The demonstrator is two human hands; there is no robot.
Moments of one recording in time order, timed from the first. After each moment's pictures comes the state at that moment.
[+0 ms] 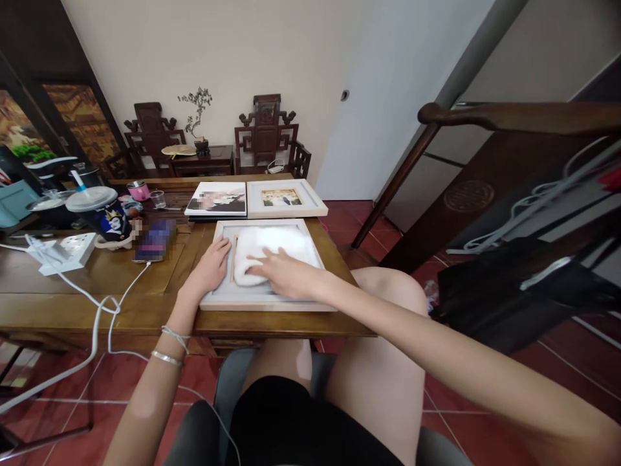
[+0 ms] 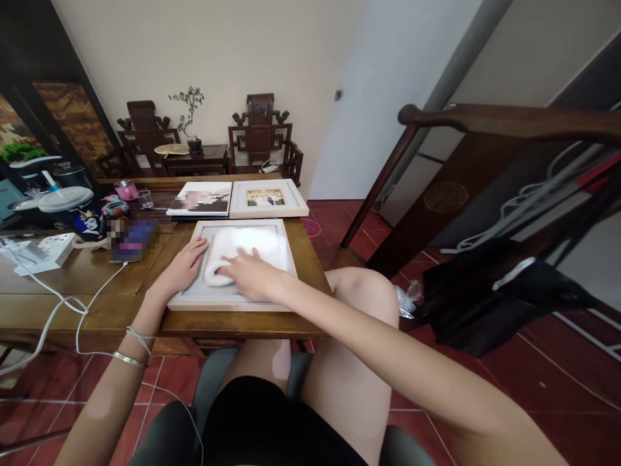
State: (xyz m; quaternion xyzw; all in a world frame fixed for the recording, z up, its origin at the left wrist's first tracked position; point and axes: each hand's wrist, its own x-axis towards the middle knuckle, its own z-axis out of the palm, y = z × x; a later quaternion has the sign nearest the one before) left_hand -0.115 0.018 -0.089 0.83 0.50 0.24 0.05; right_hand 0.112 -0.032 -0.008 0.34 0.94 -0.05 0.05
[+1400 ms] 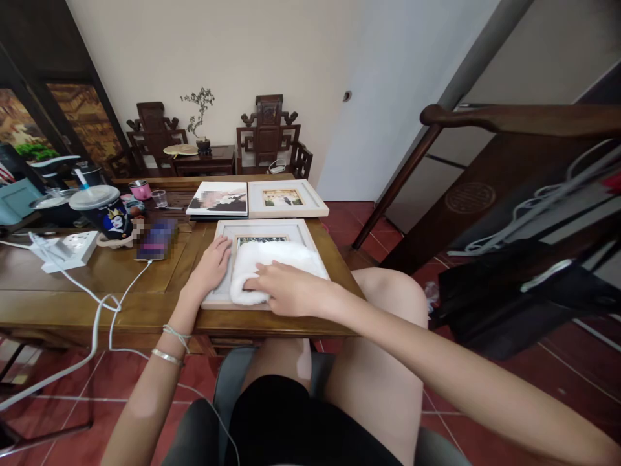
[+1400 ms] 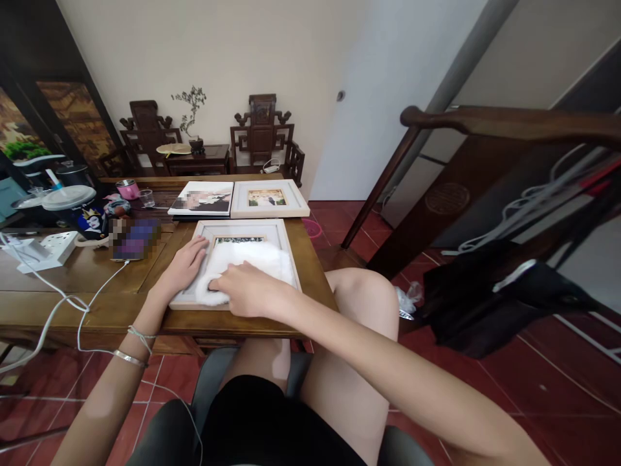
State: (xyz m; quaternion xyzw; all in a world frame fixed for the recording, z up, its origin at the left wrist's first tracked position) left_hand -0.109 0.012 -0.086 0.80 0.52 0.30 0.06; right_hand 0.105 -0.064 0.013 0.30 0.95 -0.06 0.05
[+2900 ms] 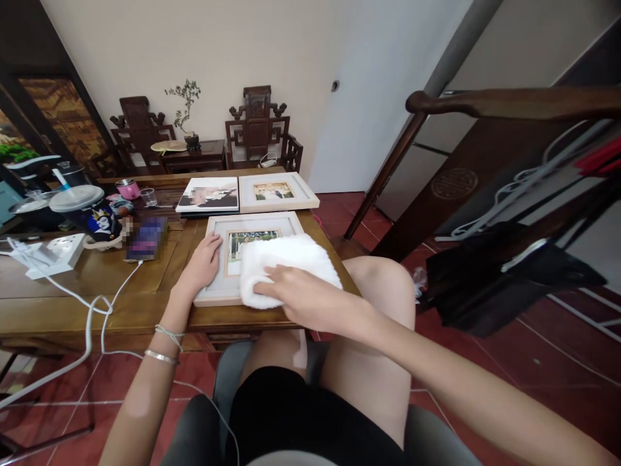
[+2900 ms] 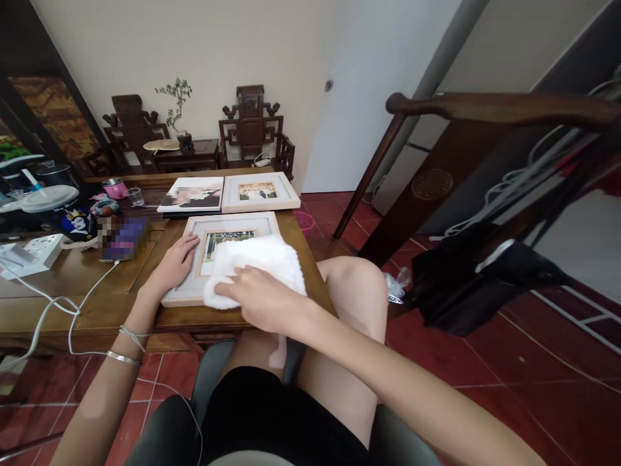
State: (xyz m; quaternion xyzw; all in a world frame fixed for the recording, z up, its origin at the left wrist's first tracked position) left_hand -0.116 0.019 -0.090 0.82 0.51 0.27 0.04; right_hand 0.138 -0.085 -0.006 0.32 0.94 -0.05 -0.01
